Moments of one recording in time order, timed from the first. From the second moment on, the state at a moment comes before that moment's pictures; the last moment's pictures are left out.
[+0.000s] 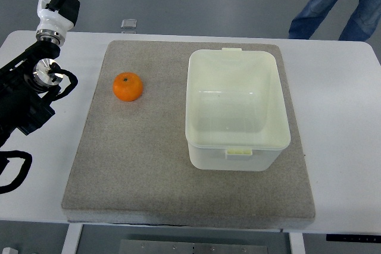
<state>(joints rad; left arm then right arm) -1.00 0.20 -0.71 -0.28 -0.10 -0.37 -0.52 0.02 0.00 -0.11 0.20 -0.06 -0.15 0.13</state>
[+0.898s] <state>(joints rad) -1.00 0.20 -0.70 -0.36 -0.10 -0.26 -0.52 0.02 0.00 -0.11 0.20 -0.06 -0.15 0.13</state>
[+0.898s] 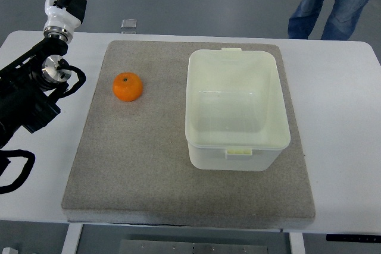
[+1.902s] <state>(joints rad) -1.09 0.30 -0.39 -0.36 -0.04 -0.27 -0.52 0.02 0.00 -0.11 0.20 -0.06 -0.15 0.12</state>
